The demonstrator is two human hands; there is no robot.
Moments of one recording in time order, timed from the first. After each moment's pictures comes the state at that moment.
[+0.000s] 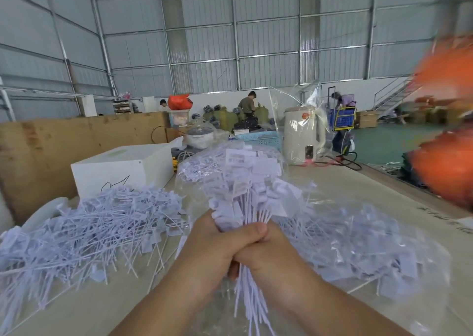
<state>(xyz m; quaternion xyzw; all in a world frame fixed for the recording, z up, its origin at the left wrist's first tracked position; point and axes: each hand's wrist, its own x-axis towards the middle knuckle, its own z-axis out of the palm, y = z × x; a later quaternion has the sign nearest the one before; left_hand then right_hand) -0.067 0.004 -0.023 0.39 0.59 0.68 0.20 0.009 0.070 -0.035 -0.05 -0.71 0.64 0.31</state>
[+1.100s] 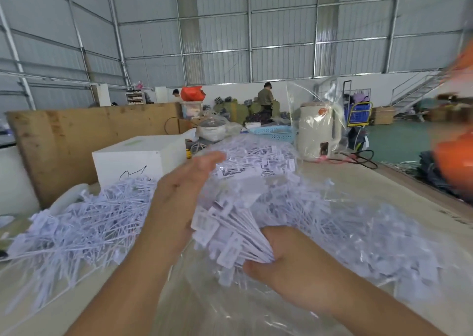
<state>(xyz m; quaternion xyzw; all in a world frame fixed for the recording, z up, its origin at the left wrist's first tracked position) -0.119 -0.029 0.020 0.45 0.56 0.70 0.04 0.030 0.084 -0.026 -0.11 -0.92 0.34 0.17</state>
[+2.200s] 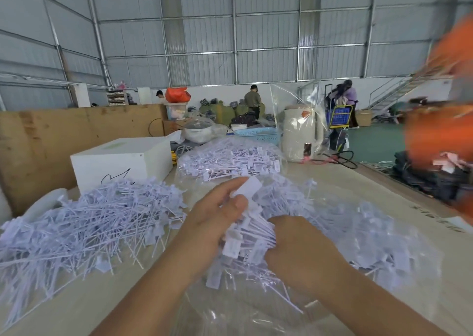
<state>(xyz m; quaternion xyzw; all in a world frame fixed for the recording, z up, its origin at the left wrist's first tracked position) -0.092 -0.011 -0.011 0.51 0.56 0.63 0.19 0.037 0.096 -0.022 -0.29 -0.92 0.18 0.20</state>
